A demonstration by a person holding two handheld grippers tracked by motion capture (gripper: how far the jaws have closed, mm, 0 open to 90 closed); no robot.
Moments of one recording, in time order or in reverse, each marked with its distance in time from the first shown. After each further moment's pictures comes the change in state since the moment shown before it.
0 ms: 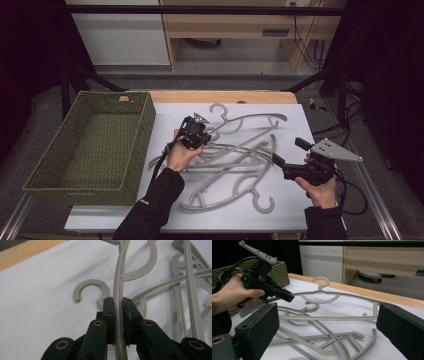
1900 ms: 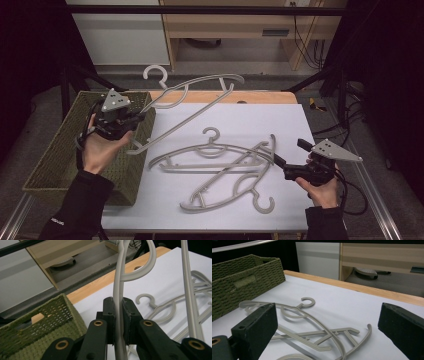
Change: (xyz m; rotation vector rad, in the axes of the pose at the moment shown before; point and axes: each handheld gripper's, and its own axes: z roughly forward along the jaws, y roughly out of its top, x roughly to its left) left arm 0.076 -0.016 -0.209 -0.162 0.226 0.086; right arm -0.003 -0.004 0.001 0.017 -0.024 0.001
